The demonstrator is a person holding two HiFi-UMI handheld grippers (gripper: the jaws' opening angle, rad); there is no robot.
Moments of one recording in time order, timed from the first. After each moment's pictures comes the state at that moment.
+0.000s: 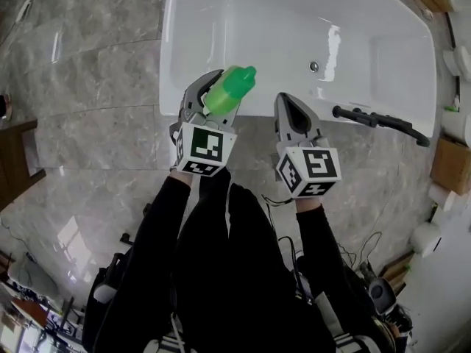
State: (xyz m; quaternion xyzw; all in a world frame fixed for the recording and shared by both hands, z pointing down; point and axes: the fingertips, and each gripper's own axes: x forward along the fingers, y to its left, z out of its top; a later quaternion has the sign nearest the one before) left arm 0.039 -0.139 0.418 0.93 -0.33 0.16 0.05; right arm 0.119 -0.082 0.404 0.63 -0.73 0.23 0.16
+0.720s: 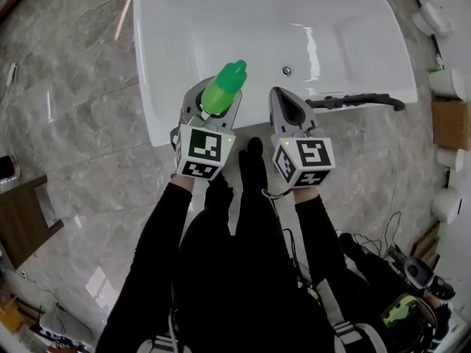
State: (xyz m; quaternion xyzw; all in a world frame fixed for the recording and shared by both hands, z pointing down) left arm 0.113 -0.131 0.338 0.96 -0.24 0.14 0.03; right arm 0.185 -0.077 0.331 0.70 -0.68 0.17 0.12
